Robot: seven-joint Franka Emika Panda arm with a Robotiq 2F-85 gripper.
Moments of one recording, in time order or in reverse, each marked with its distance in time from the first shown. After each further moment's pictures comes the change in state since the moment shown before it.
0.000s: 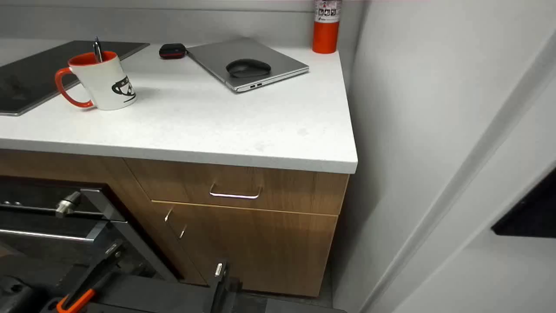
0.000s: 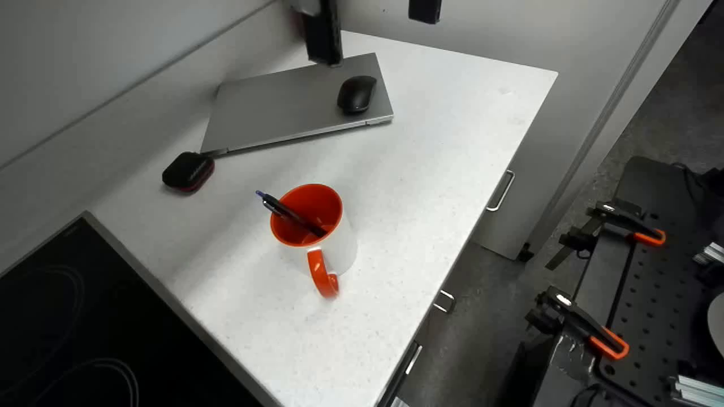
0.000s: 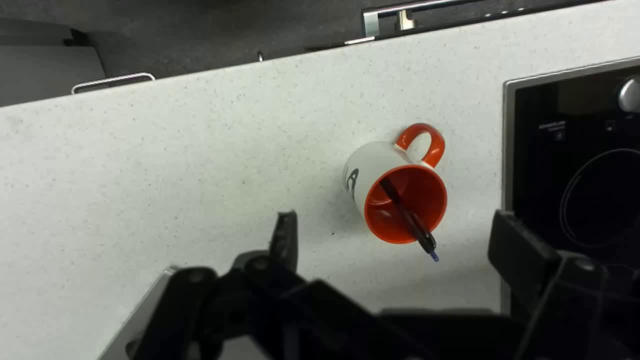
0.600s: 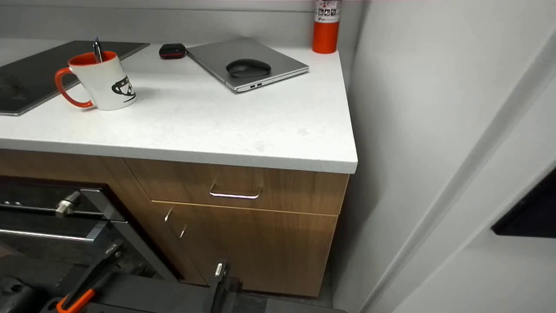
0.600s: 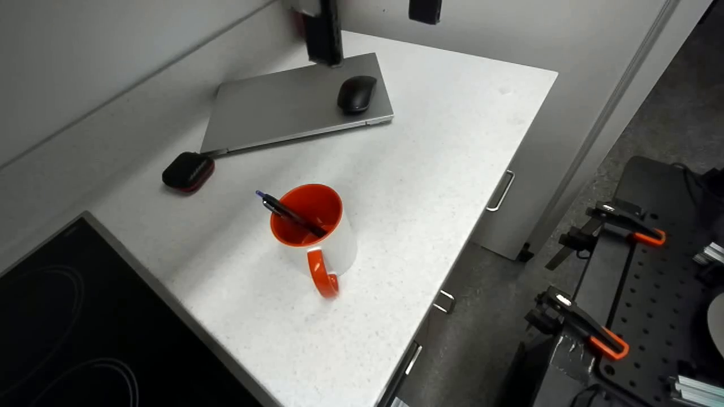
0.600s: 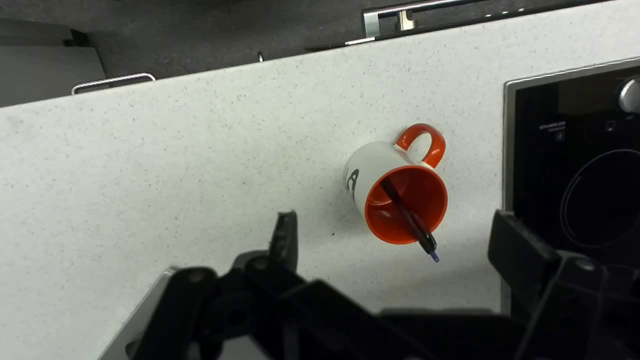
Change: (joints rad) arm 0.000 0.000 0.000 0.000 0.000 0.000 0.000
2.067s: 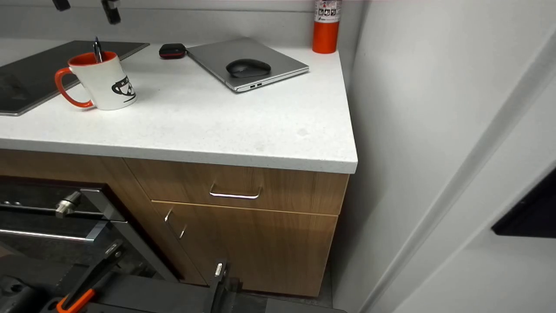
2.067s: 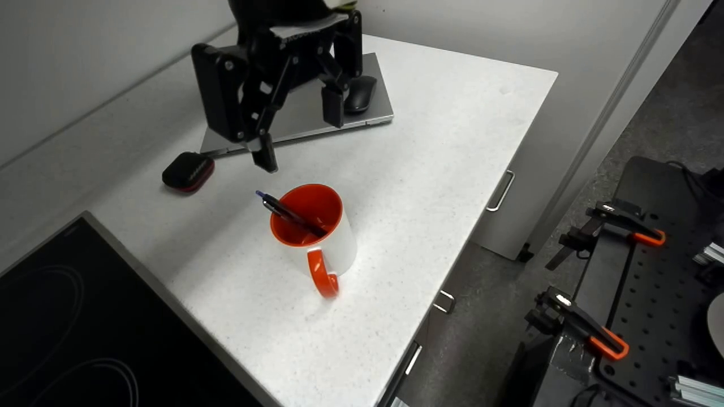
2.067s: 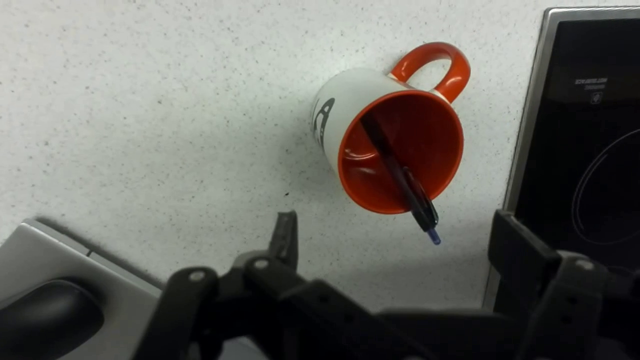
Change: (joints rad) arm 0.042 0.286 -0.001 0.003 0.028 0.361 -0.161
